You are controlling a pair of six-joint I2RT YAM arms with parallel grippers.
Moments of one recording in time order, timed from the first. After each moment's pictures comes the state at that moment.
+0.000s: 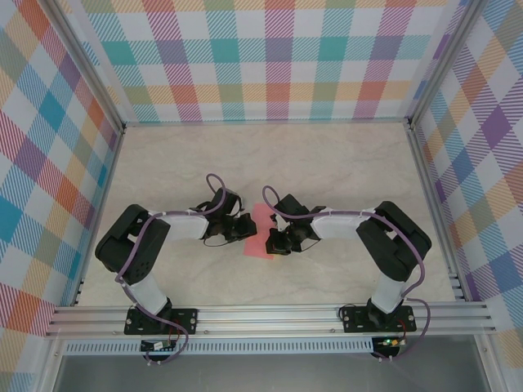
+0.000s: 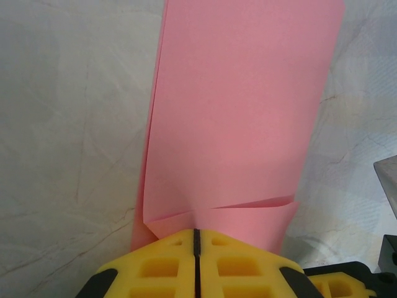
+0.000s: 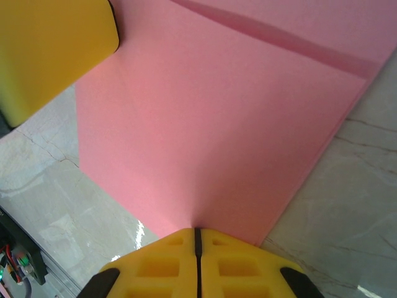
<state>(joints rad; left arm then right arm) -0.56 1.71 0.76 -0.03 0.42 -0.79 0.79 1.76 0.88 -0.30 -0.48 0.73</state>
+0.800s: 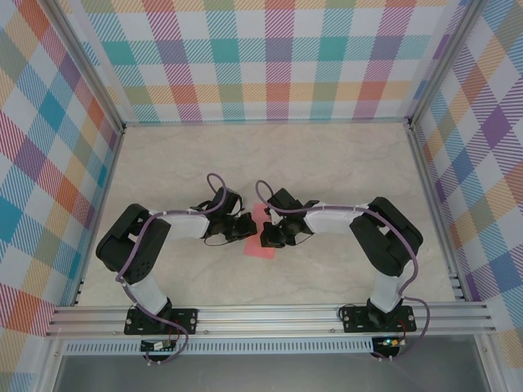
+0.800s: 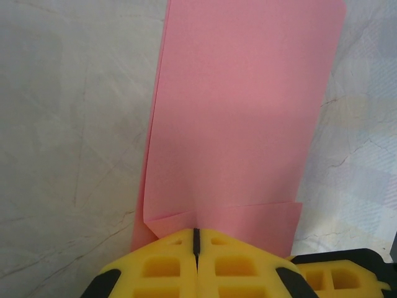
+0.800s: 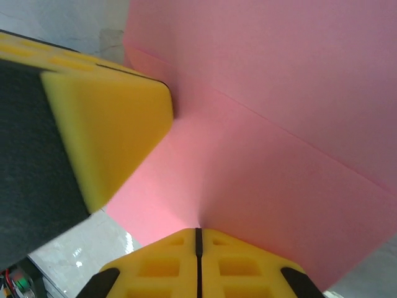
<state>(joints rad) -0.57 1.71 0.77 -0.04 0.41 -0.79 0.79 1.82 0.99 -0.31 -0.44 0.71</state>
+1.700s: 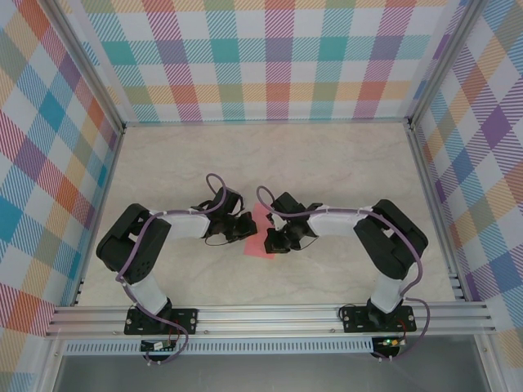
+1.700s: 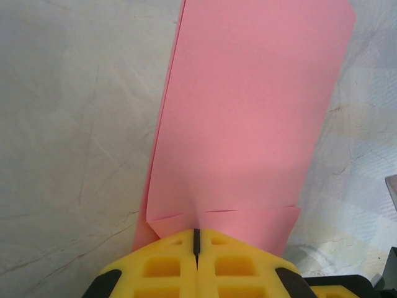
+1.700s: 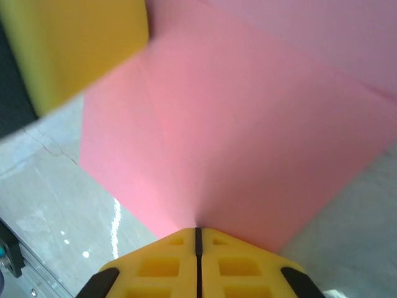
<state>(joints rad) -0.57 1.72 0.78 -0.06 0.39 -0.83 0.79 1.77 0.92 -0.36 -0.46 0.62</state>
